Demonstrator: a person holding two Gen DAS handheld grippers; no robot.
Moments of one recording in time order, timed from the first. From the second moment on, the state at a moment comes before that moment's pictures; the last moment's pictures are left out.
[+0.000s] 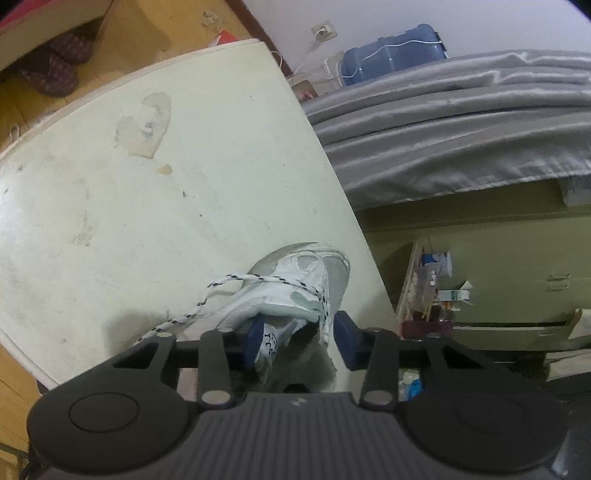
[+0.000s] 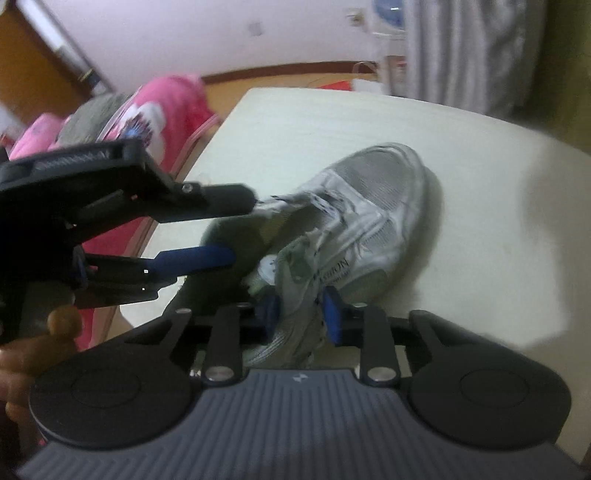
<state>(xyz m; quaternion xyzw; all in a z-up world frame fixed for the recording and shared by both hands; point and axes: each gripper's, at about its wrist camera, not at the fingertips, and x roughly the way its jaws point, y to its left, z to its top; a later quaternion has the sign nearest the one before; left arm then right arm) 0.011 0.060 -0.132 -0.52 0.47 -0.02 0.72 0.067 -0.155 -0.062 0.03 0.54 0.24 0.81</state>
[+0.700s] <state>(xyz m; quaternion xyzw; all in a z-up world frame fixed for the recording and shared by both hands) -0.003 0.004 -0.054 -0.26 0.49 -0.07 0.83 0.070 -0.214 -0.067 0.14 0.57 0.30 0.75</state>
